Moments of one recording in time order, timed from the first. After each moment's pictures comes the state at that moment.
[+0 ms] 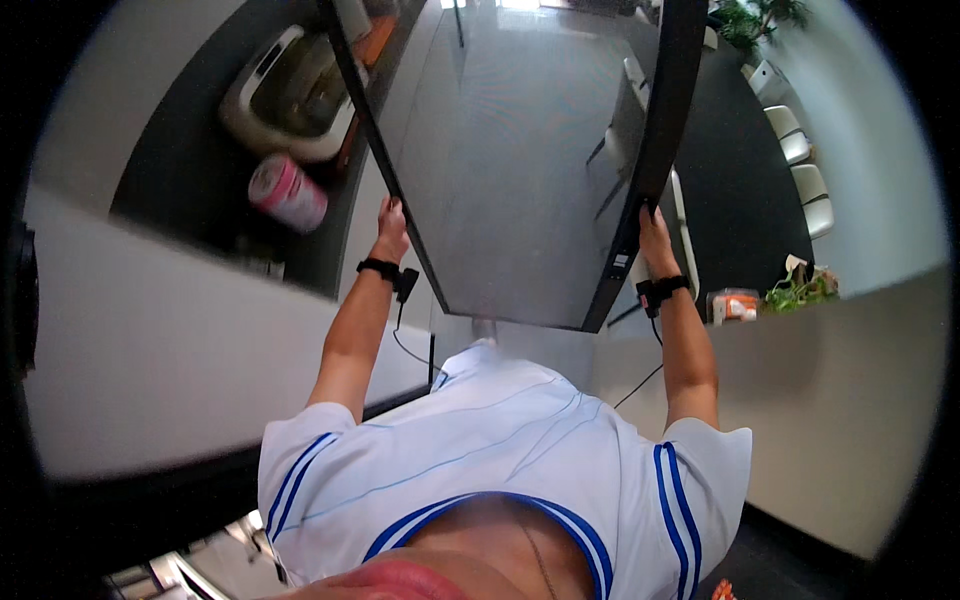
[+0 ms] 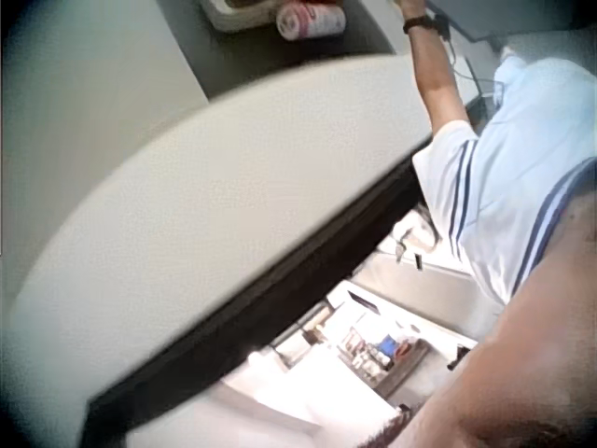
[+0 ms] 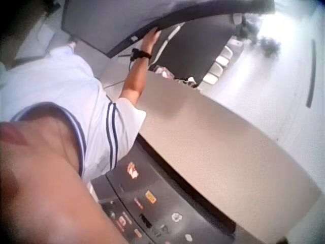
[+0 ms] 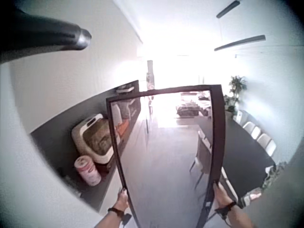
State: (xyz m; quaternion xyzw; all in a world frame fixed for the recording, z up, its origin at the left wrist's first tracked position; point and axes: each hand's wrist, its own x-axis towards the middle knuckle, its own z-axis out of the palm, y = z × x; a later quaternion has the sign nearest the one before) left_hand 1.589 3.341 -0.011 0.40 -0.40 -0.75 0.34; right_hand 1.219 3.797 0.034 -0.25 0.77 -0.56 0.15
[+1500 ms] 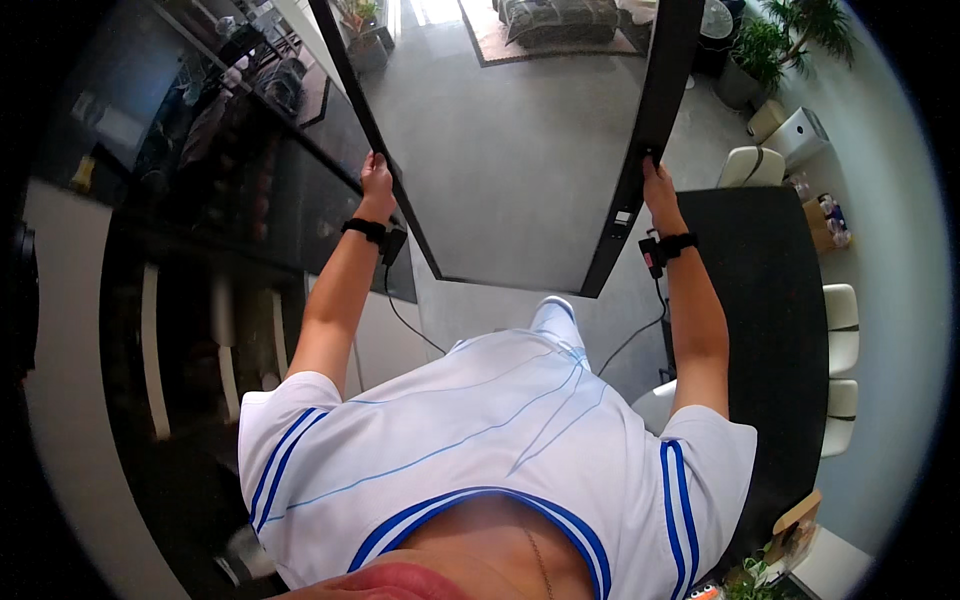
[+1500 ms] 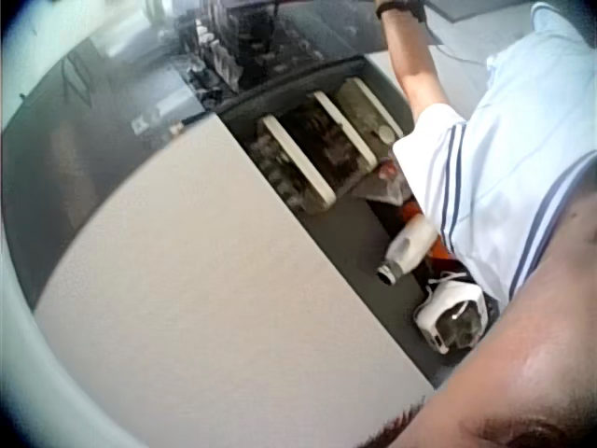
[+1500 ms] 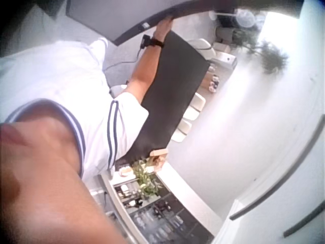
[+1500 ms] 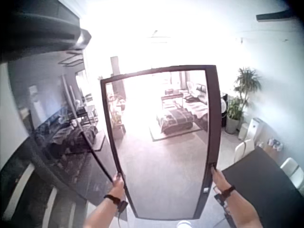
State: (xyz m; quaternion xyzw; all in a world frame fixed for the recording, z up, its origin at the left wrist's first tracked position) left_hand 0.227 2.317 0.030 0.40 -0.49 -0.71 0.32; right_hand -0.040 2.835 0.073 -0.08 0.78 -0.61 0.14
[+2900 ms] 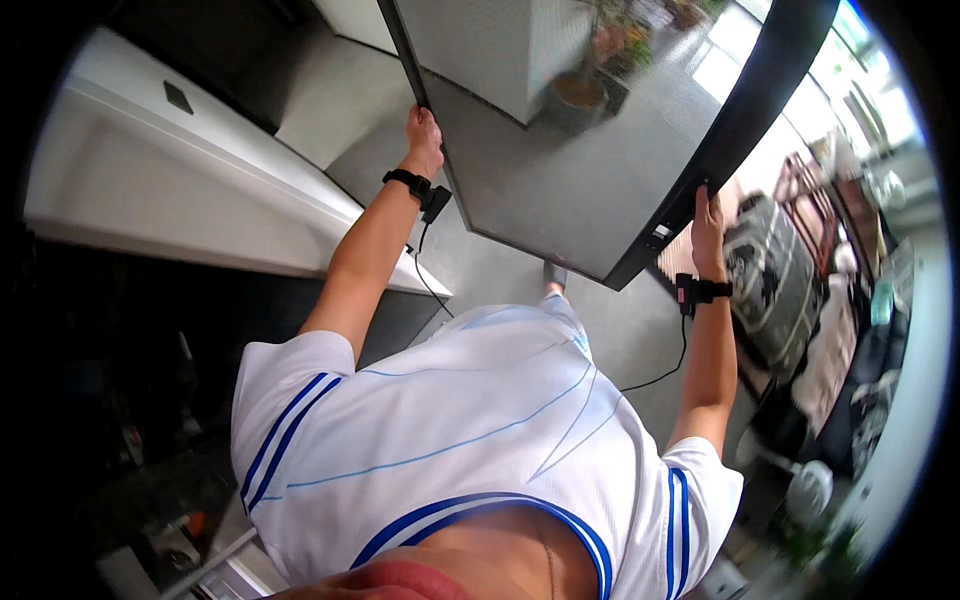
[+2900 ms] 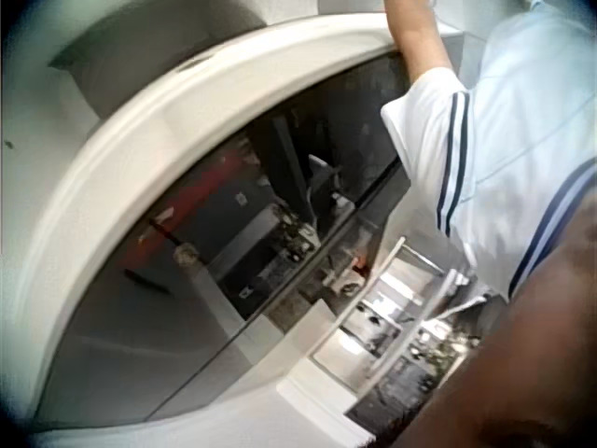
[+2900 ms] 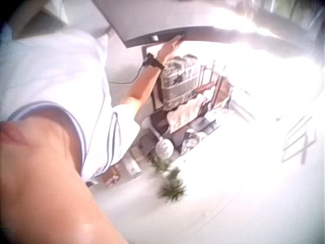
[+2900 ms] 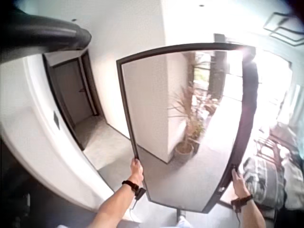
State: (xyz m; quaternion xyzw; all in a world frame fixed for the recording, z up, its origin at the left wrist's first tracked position) left_hand -0.339 1.312 -0.091 0.55 -0.28 -0.53 0.59; right_hand -0.828 1.580 0.022 -0.45 0.65 -0.54 0.28
